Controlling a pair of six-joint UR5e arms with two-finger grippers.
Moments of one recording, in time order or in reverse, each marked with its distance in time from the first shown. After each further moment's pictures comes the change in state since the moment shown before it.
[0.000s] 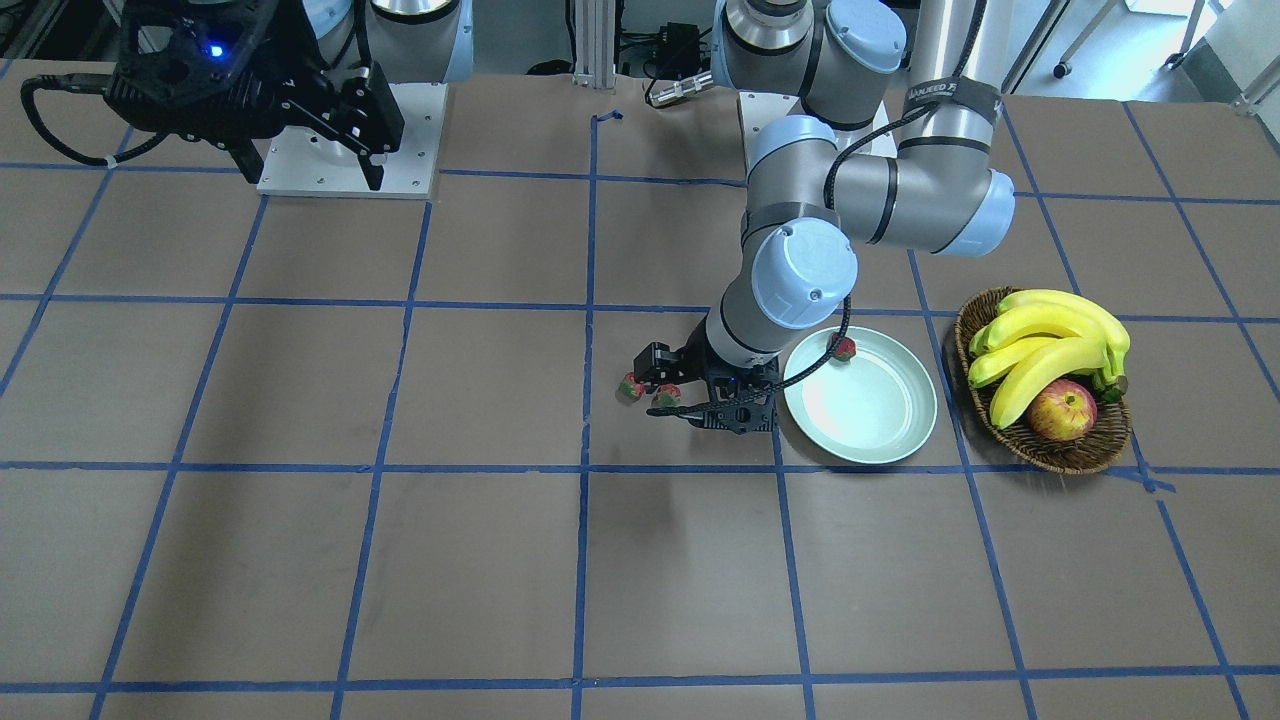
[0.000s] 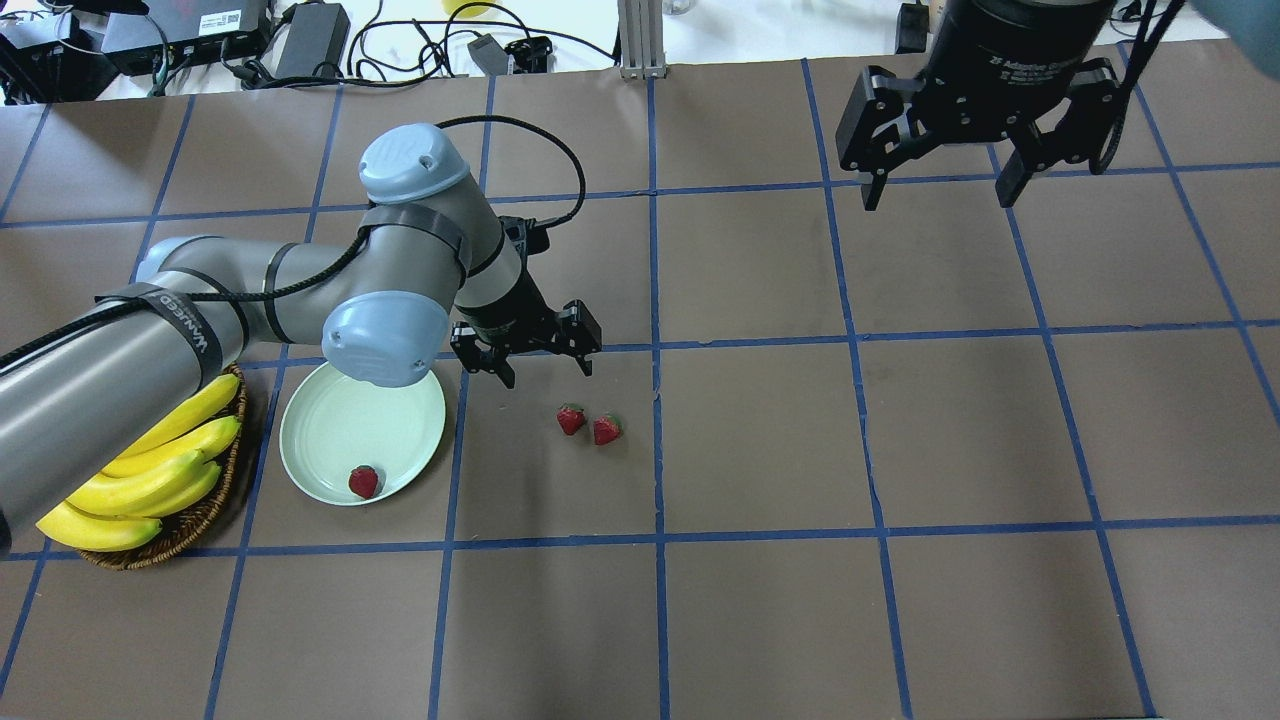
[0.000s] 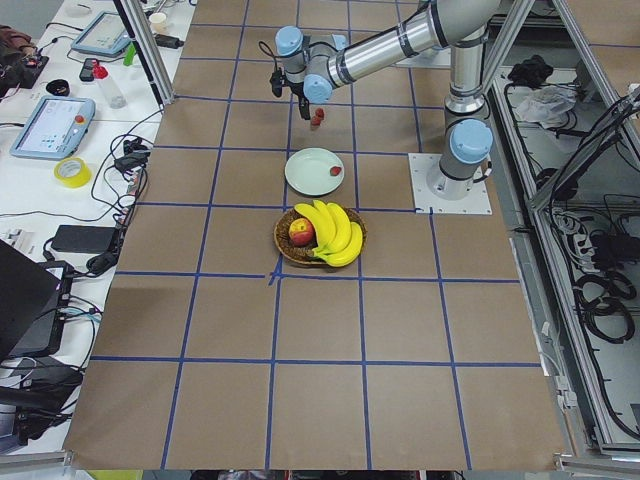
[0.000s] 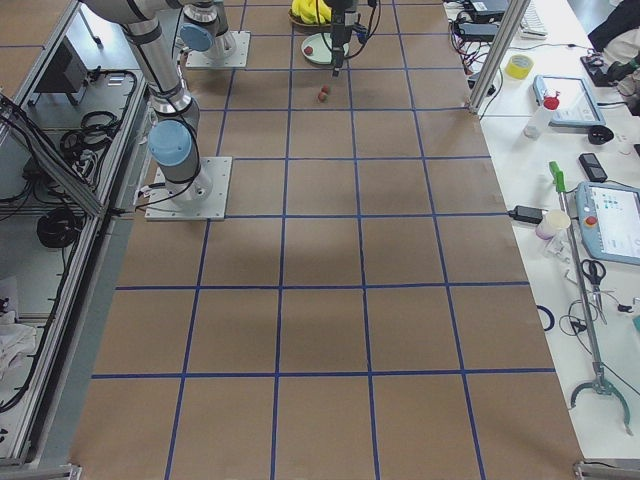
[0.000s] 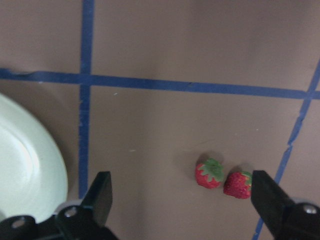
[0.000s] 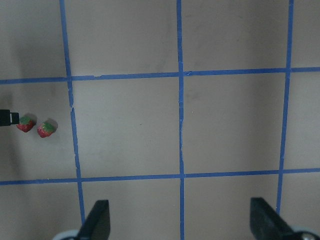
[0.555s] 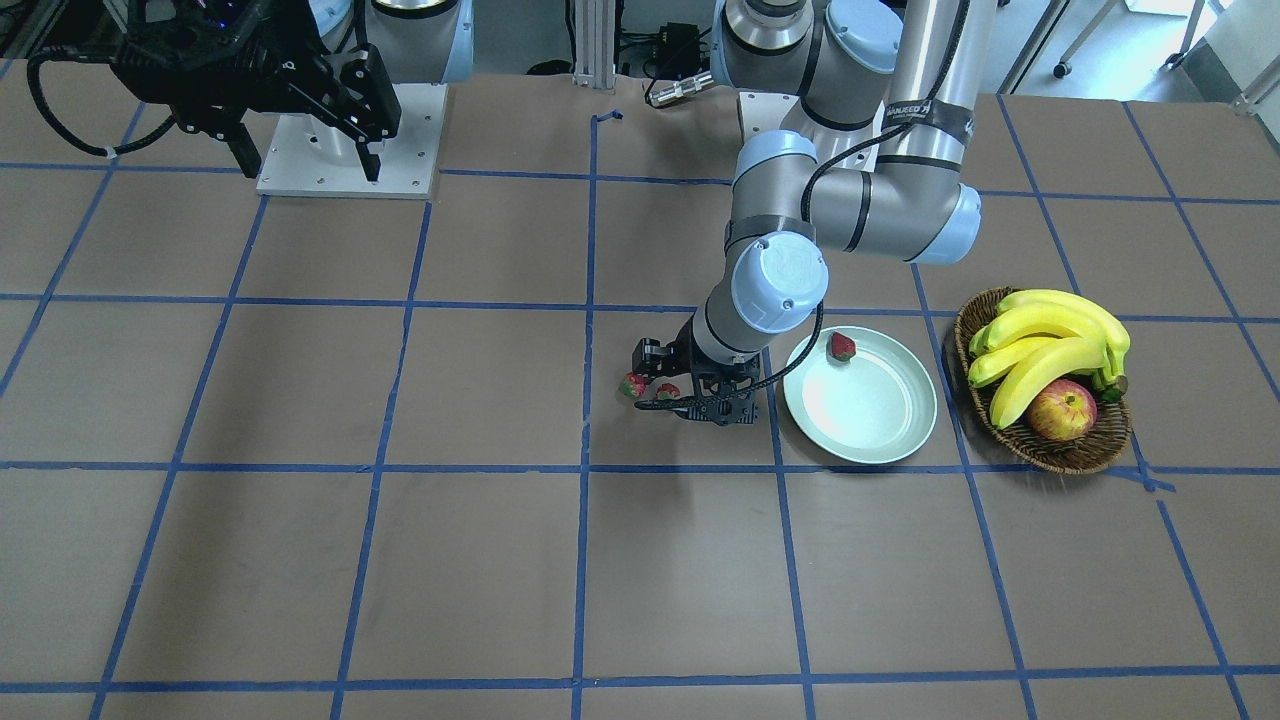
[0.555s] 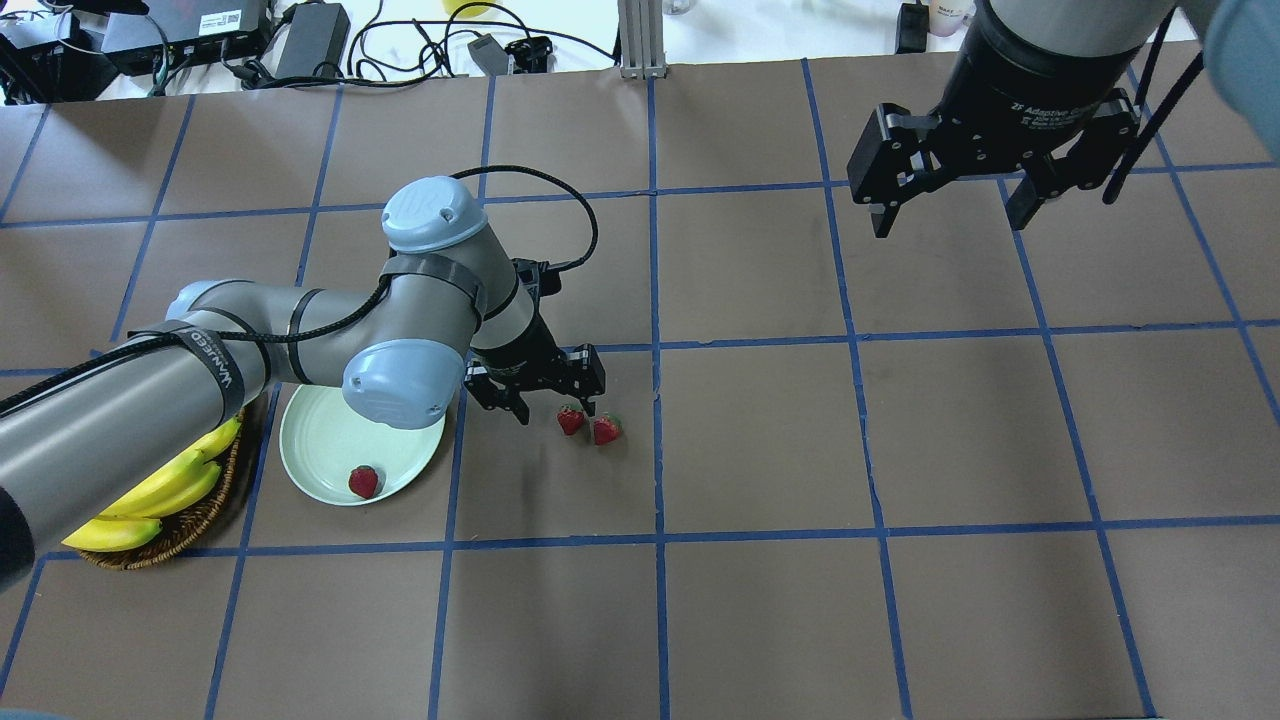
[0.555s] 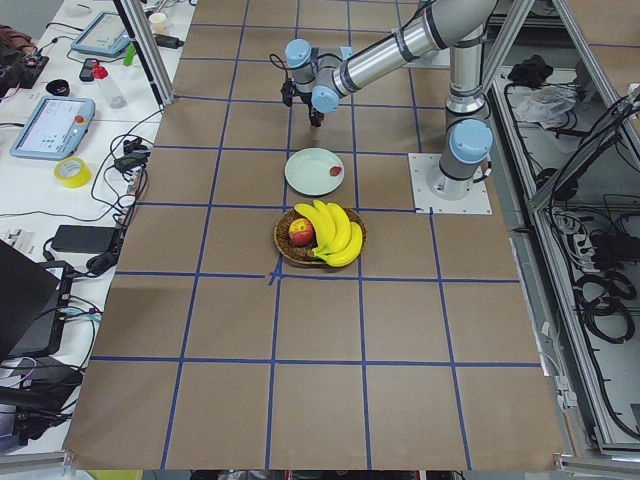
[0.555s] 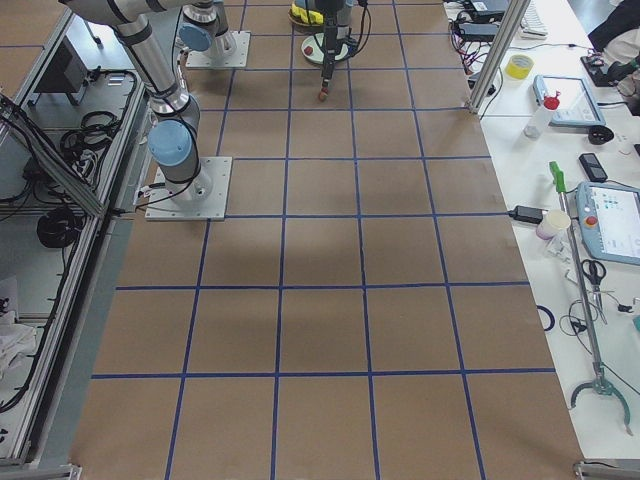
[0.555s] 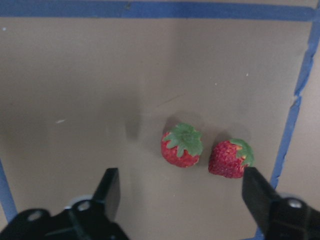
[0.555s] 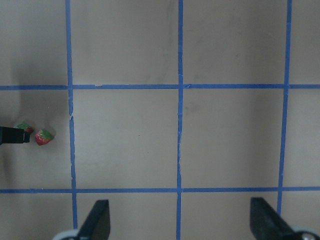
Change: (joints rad) left arm -0.011 -0.025 -0.066 0.046 -0.002 0.007; right arm -0.003 -0.057 0.088 -0.137 -0.003 -0.026
